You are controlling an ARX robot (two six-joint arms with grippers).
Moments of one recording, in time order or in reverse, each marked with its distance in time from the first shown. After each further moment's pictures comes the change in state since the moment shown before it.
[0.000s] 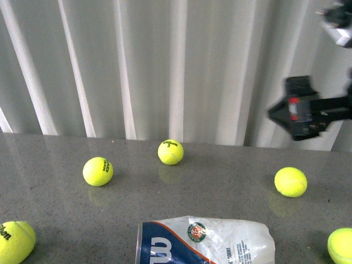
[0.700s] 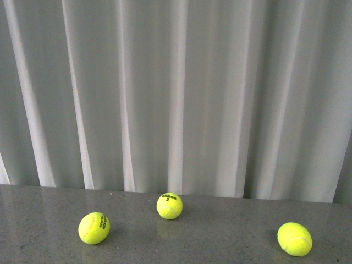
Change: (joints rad) left arm 0.000 -0.001 0.000 0.000 0.000 0.000; right arm -0.076 -0.300 -0.569 0.710 0.187 -0.019
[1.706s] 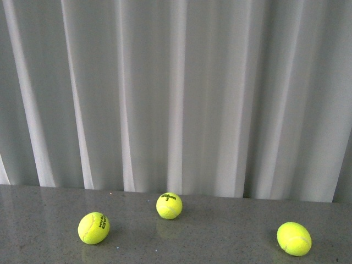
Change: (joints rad) left arm 0.000 0.000 0.000 0.000 0.000 0.000; right arm -0.080 -0.699 -0.230 -0.457 -0.073 -0.001
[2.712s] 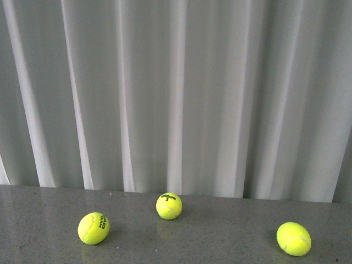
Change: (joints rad) left arm 0.000 0.000 0.000 0.000 0.000 0.000; right arm 0.000 -0.464 0.000 -0.461 -0.002 0.000
